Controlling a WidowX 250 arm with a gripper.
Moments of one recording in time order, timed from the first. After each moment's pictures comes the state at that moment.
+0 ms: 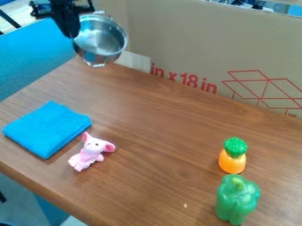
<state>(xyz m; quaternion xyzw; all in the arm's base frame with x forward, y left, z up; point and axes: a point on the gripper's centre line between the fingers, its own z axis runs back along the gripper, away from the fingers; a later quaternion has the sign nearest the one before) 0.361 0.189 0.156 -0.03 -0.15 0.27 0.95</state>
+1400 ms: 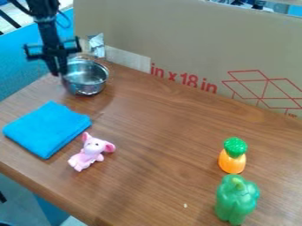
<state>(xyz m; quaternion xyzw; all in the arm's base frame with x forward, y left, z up) 0.363 0.231 0.078 -0.02 -0.02 0.42 0.91</state>
